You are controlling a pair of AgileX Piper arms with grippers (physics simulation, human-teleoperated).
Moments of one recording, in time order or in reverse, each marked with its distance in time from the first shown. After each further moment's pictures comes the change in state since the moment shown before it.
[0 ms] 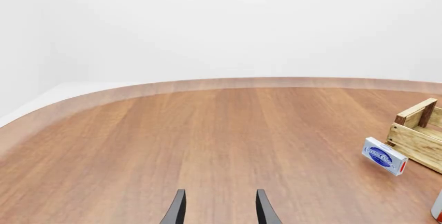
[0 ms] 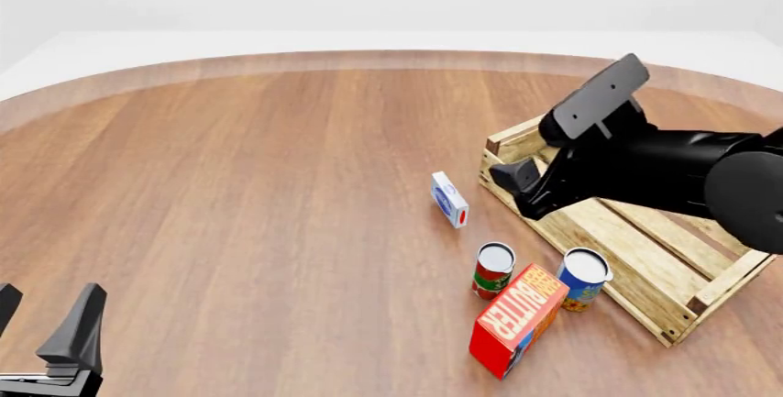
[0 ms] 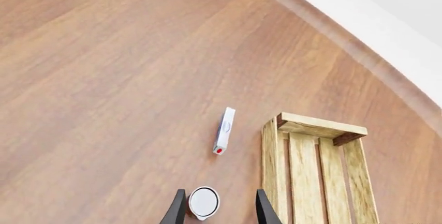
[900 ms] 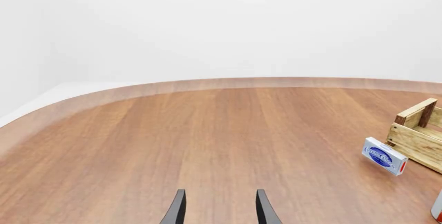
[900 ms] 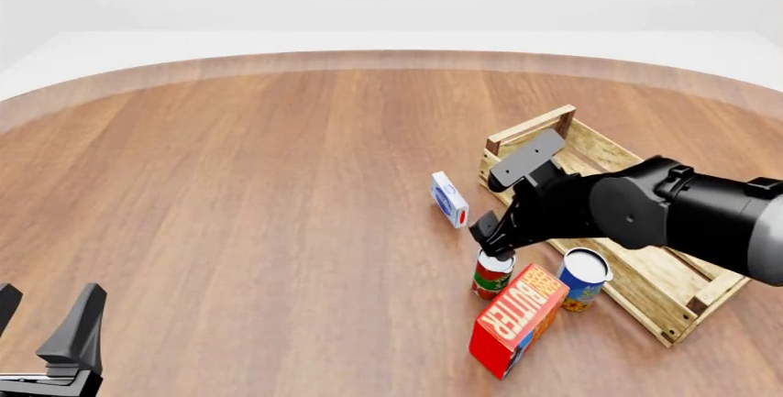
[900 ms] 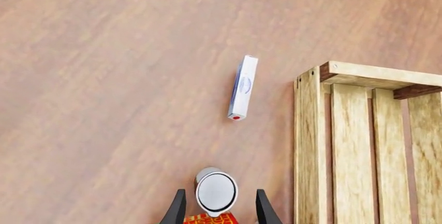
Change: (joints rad) left arm 0.000 0.000 0.000 0.000 0.000; right arm -0.029 0.292 0.060 -0.057 0.057
